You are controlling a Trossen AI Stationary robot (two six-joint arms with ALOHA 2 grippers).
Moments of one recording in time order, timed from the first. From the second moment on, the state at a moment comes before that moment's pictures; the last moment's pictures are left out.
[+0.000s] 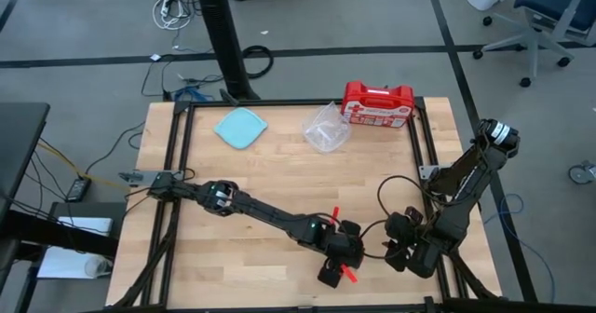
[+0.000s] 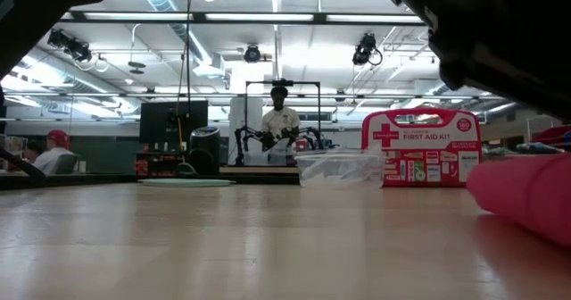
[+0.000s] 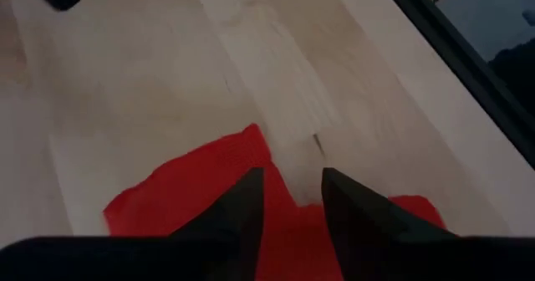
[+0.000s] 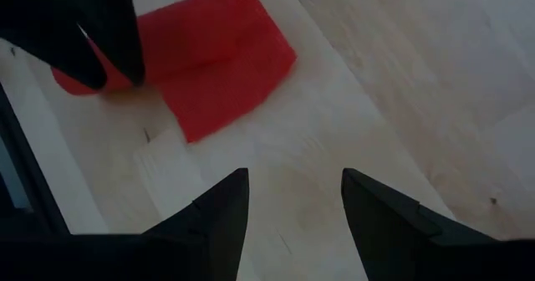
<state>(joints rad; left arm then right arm) -0.36 2.56 2.35 -0.67 0.00 0.14 0.99 1.39 0.89 -0.86 0.43 1.54</state>
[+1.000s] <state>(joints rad) -0.36 2.49 2.18 -0.62 0.01 0.13 0.99 1.39 0.89 -0.86 0.45 1.54</state>
